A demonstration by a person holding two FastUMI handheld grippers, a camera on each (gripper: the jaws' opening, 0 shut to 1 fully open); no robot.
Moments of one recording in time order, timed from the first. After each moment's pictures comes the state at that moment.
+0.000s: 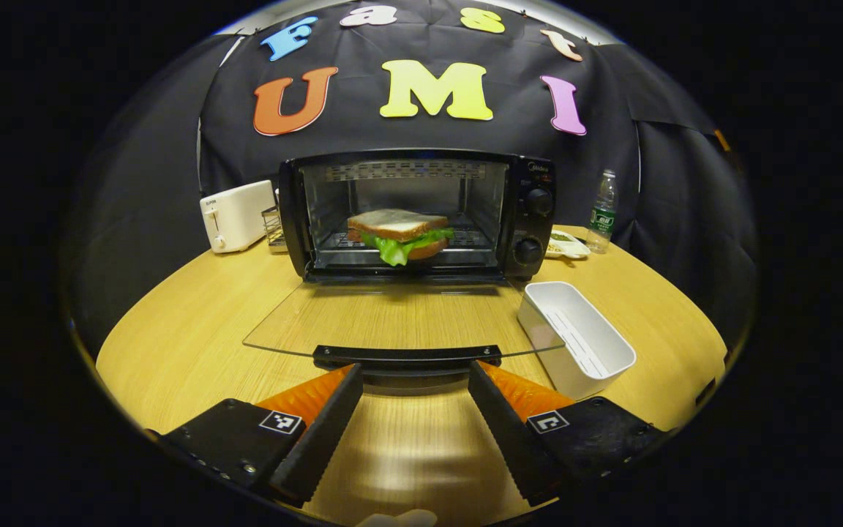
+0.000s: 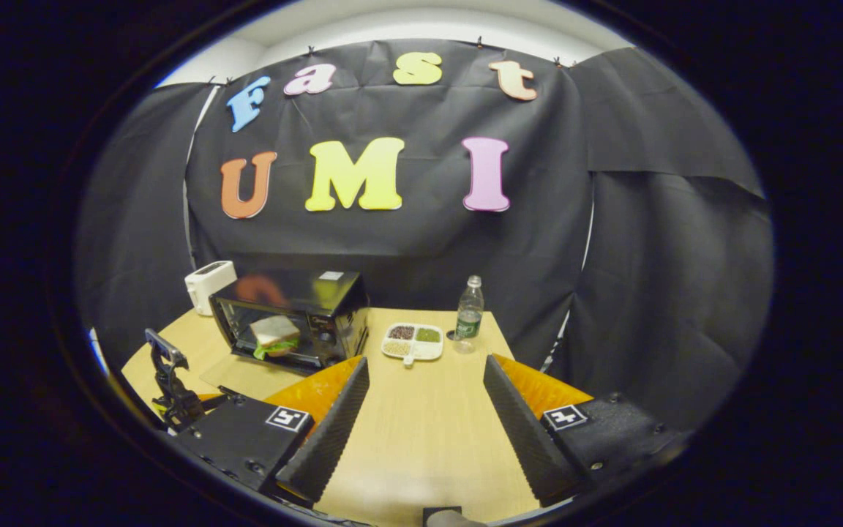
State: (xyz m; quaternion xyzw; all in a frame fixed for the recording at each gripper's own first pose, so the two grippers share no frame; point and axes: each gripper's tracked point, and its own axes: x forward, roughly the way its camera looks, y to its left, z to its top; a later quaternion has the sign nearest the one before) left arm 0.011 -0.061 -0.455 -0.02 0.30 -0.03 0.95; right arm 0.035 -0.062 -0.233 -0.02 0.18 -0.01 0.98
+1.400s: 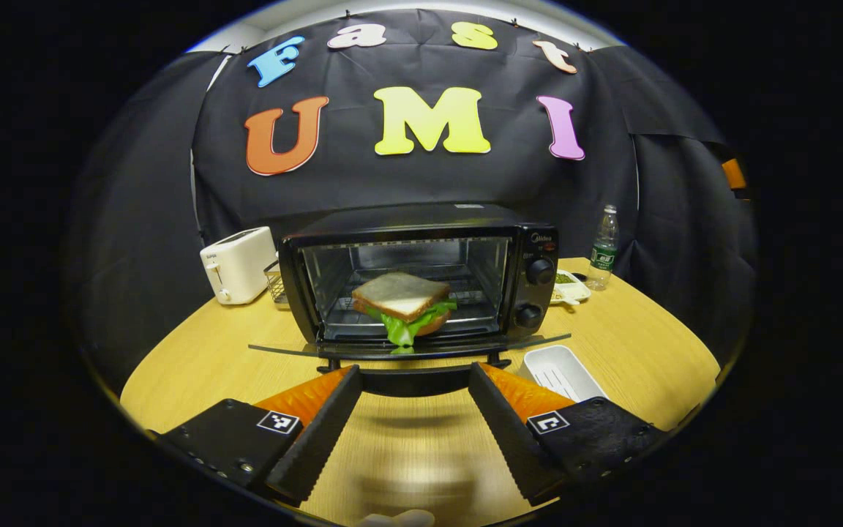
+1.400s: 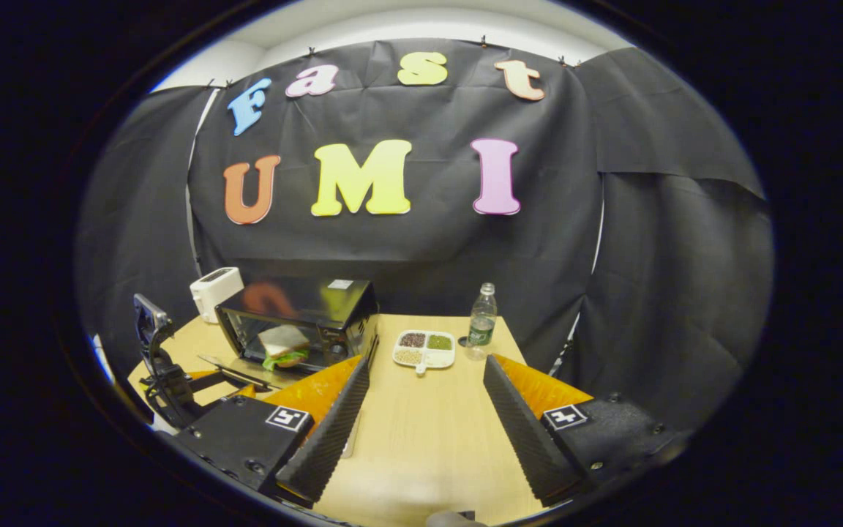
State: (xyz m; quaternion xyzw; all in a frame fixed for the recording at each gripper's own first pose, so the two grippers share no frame) left arm 0.067 -0.050 -0.368 0.01 0.24 -0.03 0.97; right arm 0.047 -0.038 -0.195 -0.02 0.16 -0.01 0.99
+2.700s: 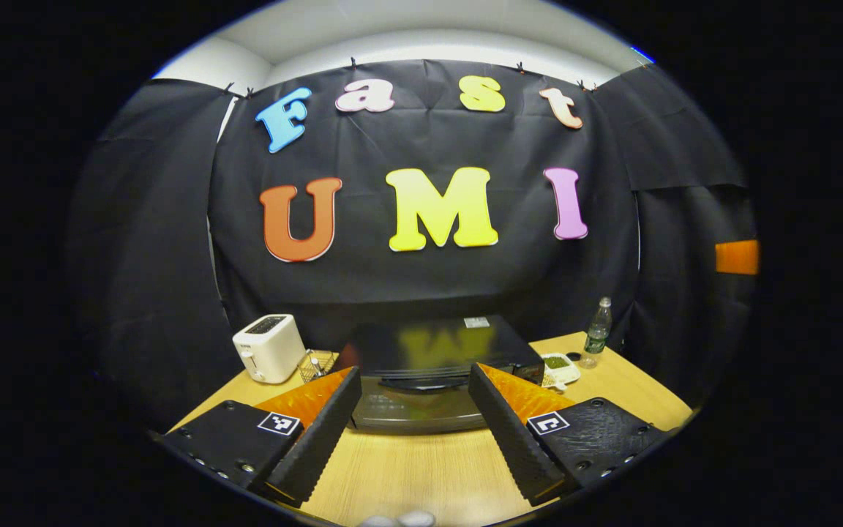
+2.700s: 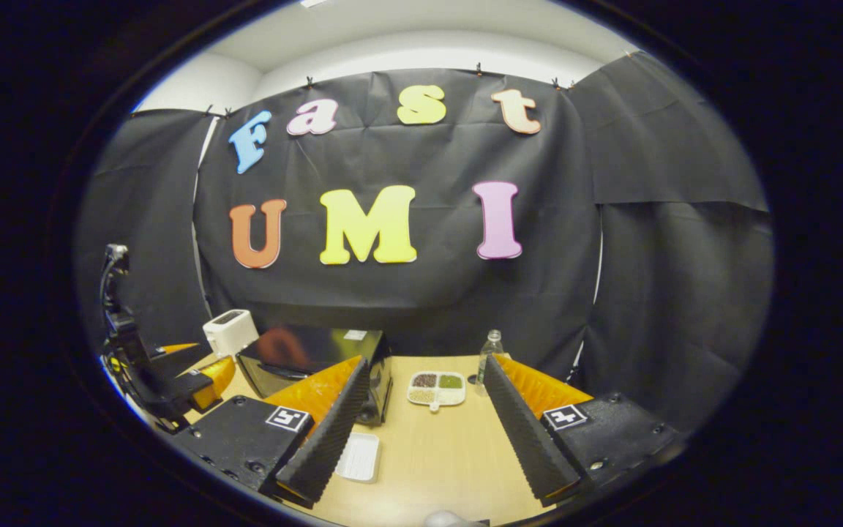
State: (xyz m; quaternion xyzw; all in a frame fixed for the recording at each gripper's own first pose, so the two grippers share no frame) left arm 0.071 -0.024 -0.174 0.01 0.12 -0.01 0.99; right arm 0.044 -0.002 -0.104 0.01 0.09 0.01 1.00
